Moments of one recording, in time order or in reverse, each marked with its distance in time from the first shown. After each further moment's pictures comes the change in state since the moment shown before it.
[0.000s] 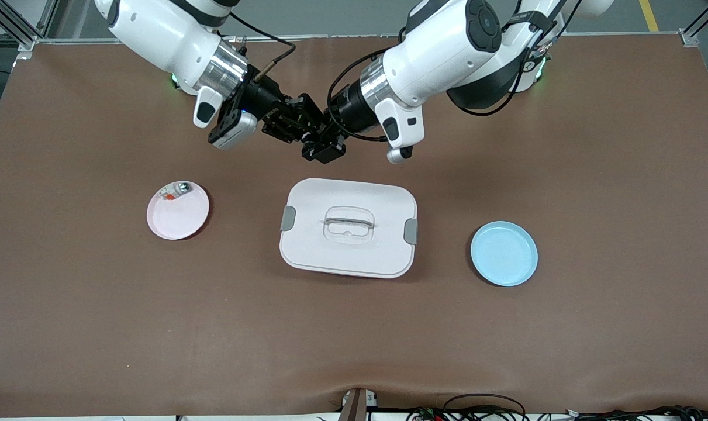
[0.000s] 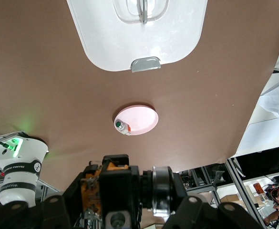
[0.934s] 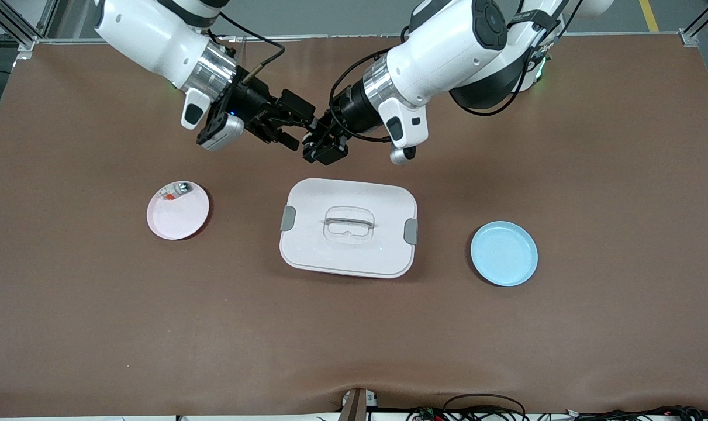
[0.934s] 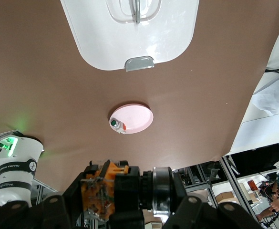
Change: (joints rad) left arm 0.006 -0.002 0.000 0.009 0.000 0.008 0.002; right arm -0.023 -0.011 -0.001 -0.008 0.000 -0.013 0.005
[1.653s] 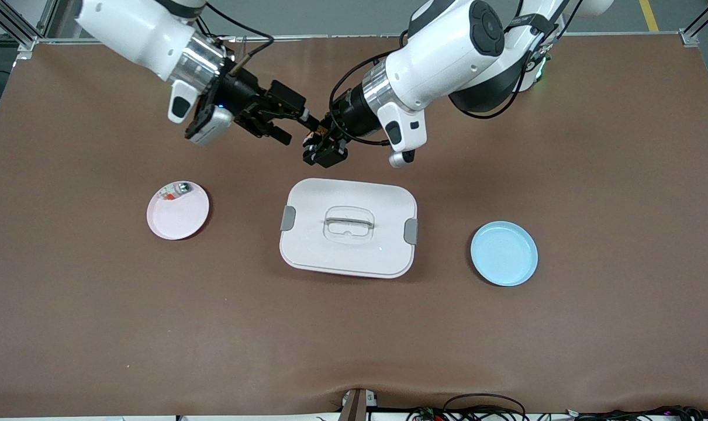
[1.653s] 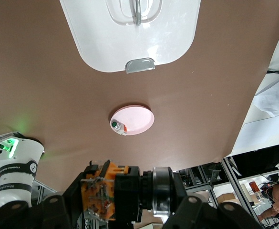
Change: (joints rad) left arm 0.001 0.005 0.000 0.000 0.000 0.000 0.002; right arm -0.019 -0.029 0.006 0.003 0.000 -0.037 0.000
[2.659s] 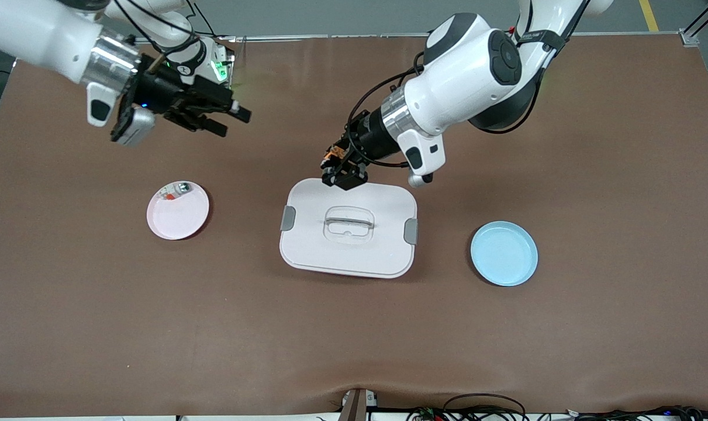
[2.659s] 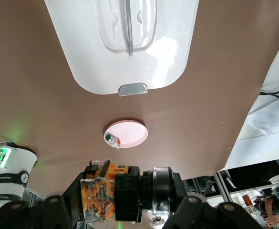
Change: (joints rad) left arm 0.044 0.023 0.001 -0.018 0.000 -0.002 0.019; right arm -0.232 -0.110 0.000 -0.003 -0.005 -0.348 -0.142
